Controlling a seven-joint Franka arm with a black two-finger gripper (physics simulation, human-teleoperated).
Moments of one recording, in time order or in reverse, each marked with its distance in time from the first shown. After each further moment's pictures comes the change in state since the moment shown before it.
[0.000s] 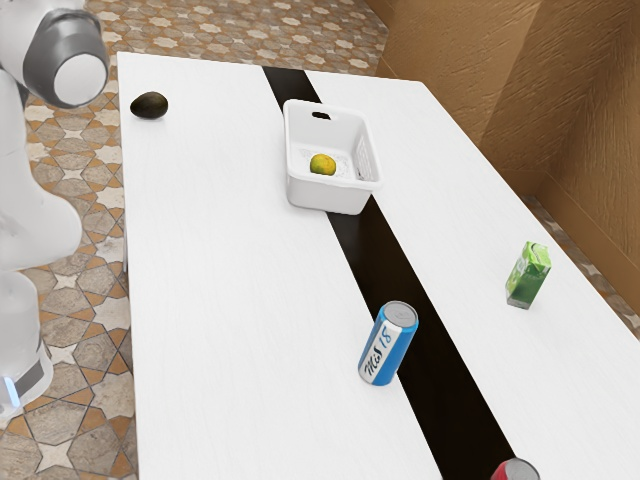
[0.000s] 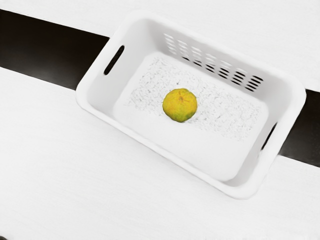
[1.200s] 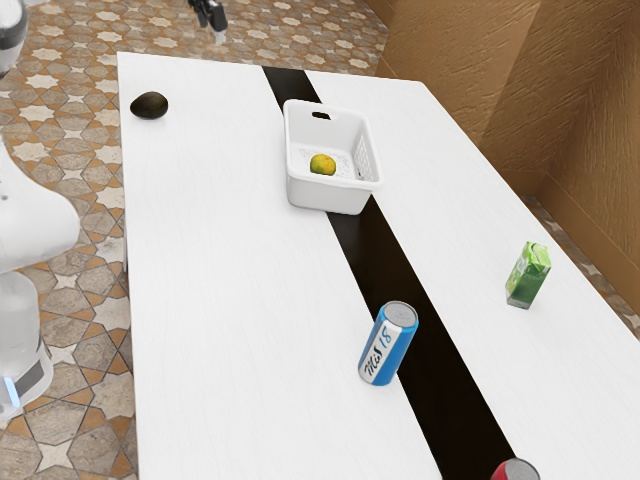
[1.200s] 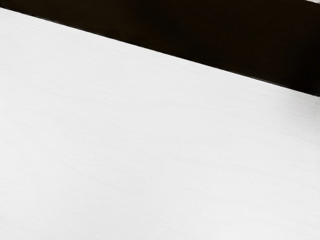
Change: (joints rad) arm 0.117 -0.932 -0.249 -0.249 0.751 0.479 0.099
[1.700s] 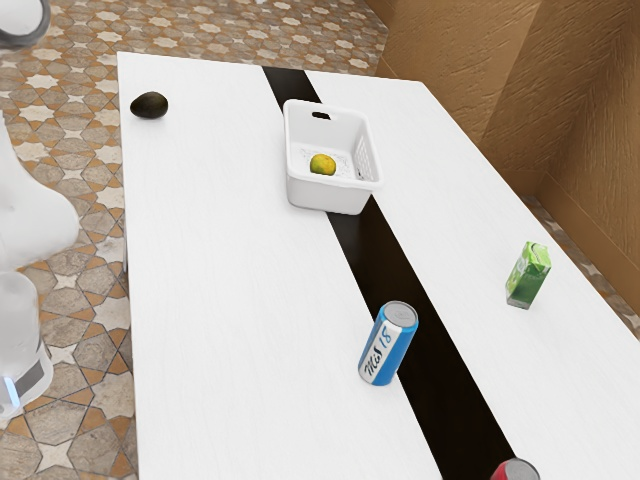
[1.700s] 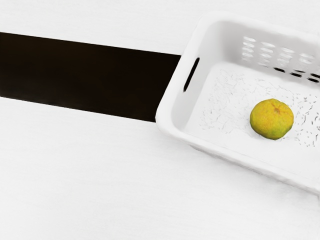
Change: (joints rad) arm -0.004 0.324 -0.075 0.068 -0.267 -0.214 0.071
